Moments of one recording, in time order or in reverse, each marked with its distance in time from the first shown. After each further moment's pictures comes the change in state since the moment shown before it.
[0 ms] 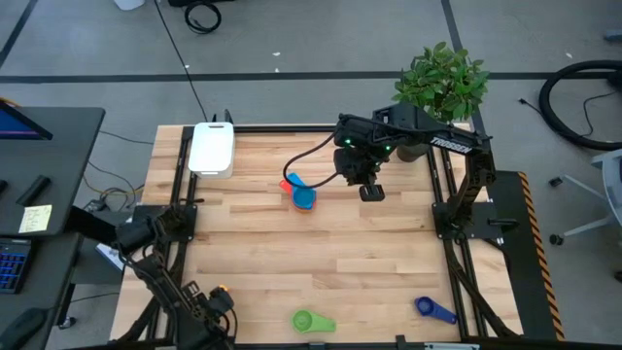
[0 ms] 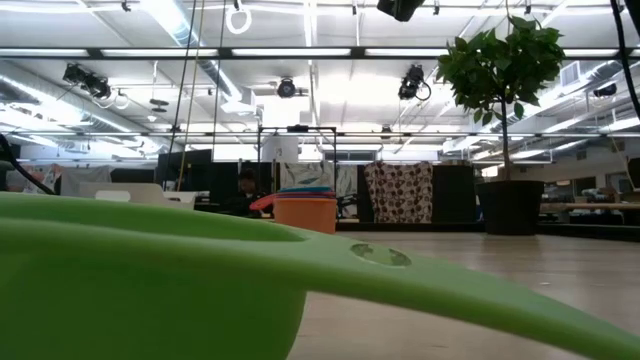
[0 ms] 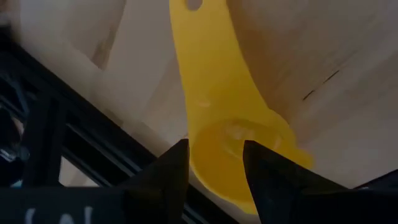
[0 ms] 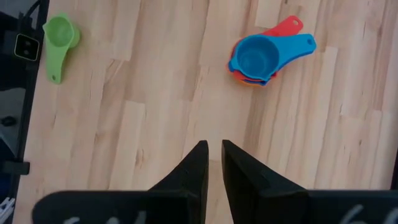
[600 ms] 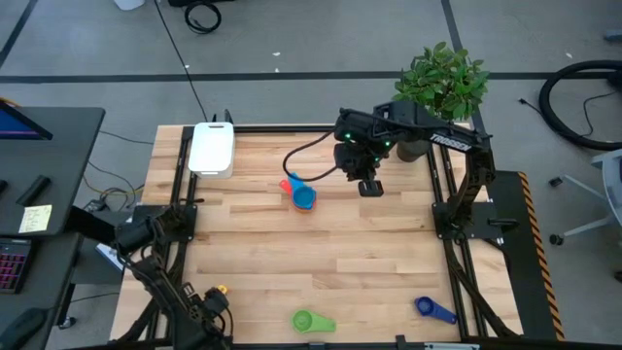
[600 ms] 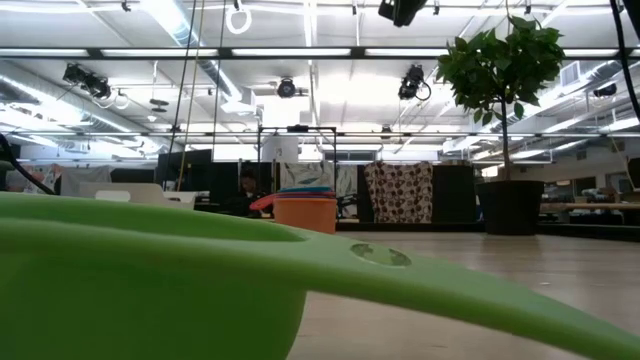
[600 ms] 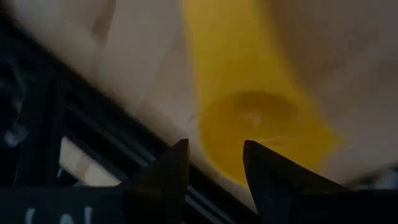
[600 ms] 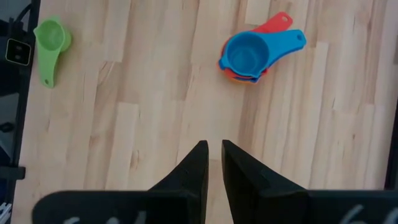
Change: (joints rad) left arm -0.015 -0.002 -0.033 0.006 0.078 -0.023; right arm -0.035 0.000 0.000 0.000 0.000 0.000
